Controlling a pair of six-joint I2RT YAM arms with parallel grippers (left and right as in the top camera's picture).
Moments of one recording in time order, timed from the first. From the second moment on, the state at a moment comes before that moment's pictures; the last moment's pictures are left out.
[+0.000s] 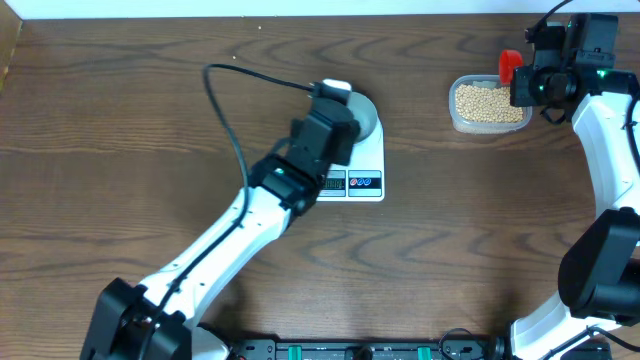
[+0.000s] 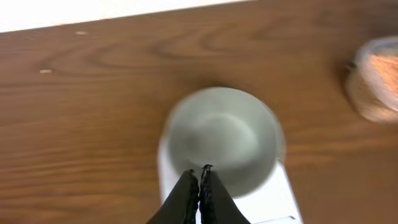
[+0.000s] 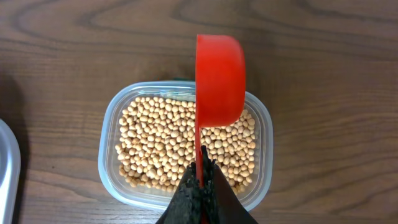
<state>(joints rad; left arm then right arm) -0.59 1.52 1.09 -0.25 -0.30 -0.25 -0.14 1.83 1.54 -0.66 -0.16 -0.15</state>
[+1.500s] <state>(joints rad) -0.47 1.53 1.09 -0.40 -0.34 -0.38 -0.14 1.83 1.54 -0.64 -0.16 -0.14</state>
